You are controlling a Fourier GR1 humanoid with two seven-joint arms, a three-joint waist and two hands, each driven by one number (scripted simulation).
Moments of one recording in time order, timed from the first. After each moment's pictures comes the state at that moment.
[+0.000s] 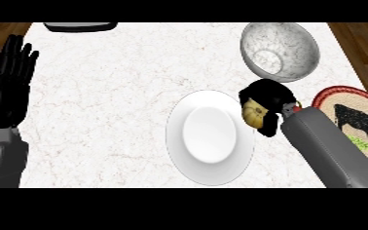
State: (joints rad) left arm -0.25 0.33 0.23 -1.49 0.17 0.04 -0.01; right arm -0.58 -0.41 0.48 -1.05 0.80 0.39 -0.03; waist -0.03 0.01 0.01
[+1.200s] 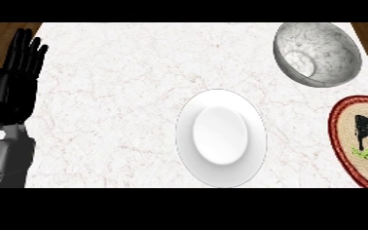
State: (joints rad) left arm -0.27 0.31 0.20 -1.52 0.17 0.02 -0.02; right arm -0.74 -1.10 -0.05 -0.57 0.53 0.24 -0.90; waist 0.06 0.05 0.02
